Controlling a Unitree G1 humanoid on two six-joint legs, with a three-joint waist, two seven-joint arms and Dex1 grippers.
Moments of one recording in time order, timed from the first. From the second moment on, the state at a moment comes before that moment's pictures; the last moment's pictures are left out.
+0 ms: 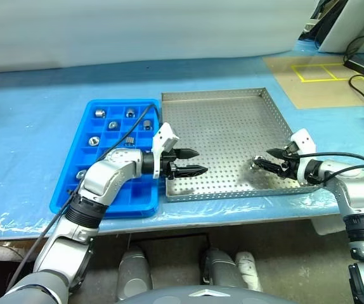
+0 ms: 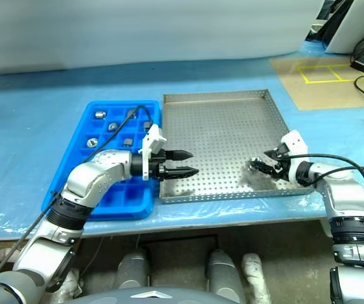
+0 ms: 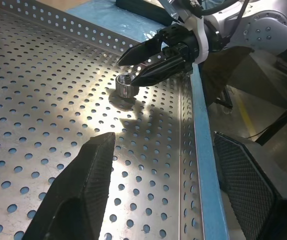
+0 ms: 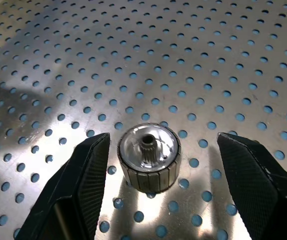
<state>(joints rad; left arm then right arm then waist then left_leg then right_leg) -0.55 0.35 -0.25 -0.02 -0.50 0.64 -0.95 -0.35 -0.74 -0.11 0.27 0.29 0.50 0.90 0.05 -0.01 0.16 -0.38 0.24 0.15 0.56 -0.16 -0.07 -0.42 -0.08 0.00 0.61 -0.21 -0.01</state>
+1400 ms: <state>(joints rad) -0.40 0.66 0.05 -0.22 -0.53 0.73 -0.87 -0.64 -0.48 0.14 0.16 0.32 0.55 1.09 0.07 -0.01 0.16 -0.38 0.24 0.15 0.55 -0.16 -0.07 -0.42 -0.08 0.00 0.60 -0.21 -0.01</state>
